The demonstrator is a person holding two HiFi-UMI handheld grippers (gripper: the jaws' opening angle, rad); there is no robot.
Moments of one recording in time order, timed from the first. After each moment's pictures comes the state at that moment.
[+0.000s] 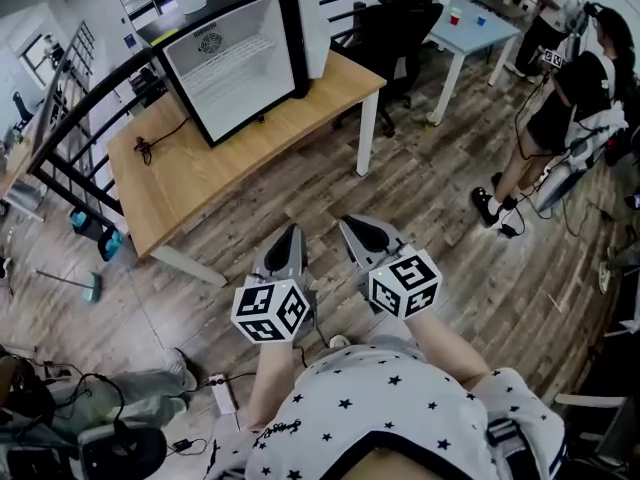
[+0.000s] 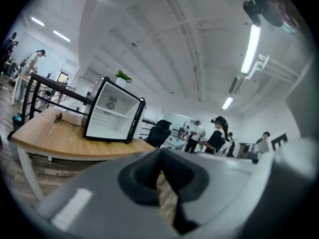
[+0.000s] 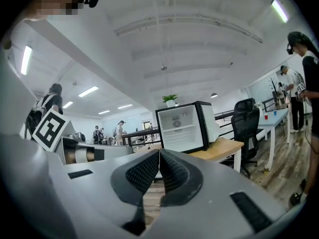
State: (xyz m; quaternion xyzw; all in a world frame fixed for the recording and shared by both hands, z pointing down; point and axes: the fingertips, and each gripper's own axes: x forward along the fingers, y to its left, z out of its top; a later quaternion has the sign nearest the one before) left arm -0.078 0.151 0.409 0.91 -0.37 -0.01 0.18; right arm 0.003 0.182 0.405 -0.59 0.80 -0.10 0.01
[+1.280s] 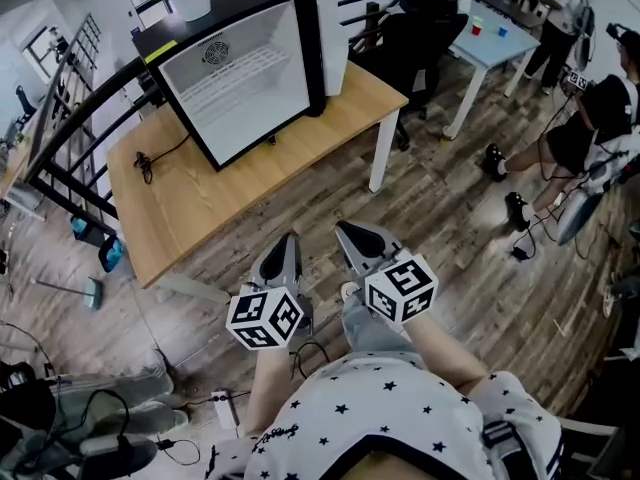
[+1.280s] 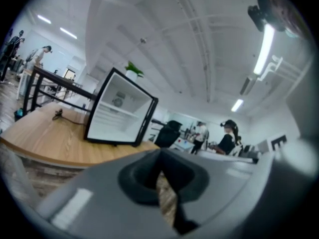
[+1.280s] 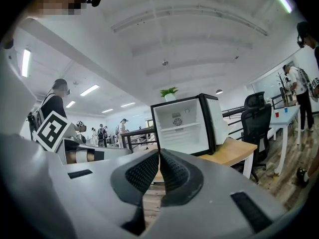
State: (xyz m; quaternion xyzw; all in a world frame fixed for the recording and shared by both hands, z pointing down) left arm -0.072 0.025 0.430 0.90 -0.39 -0.01 0.20; right arm 0.016 0.052 0.417 -0.56 0.82 -0.10 0.00
